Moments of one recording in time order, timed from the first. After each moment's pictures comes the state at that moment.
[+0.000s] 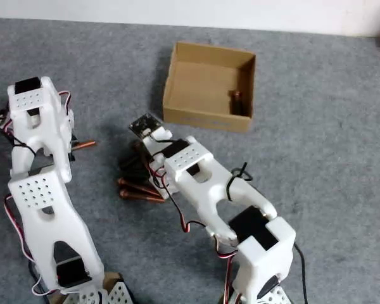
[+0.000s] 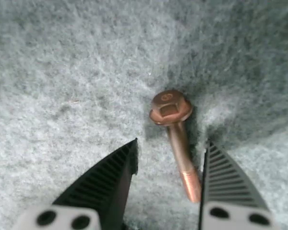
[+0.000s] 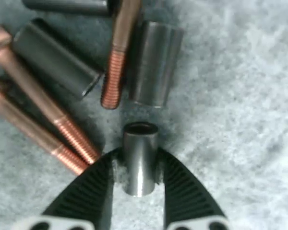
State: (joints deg) left arm -27.6 50.4 -35.7 95.8 83.6; right arm -42.6 18.4 18.8 55.9 8.0
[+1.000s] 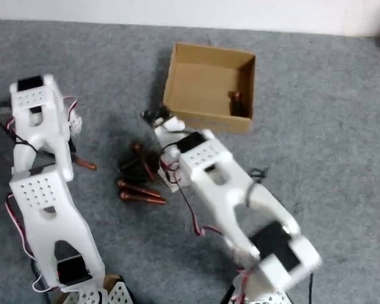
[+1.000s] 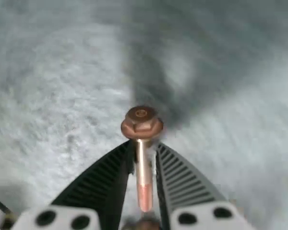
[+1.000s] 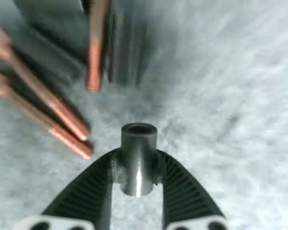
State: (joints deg) left arm -22.3 41.5 -34.9 98.2 48.6; right arm -38.5 1.4 20.2 61.8 8.0
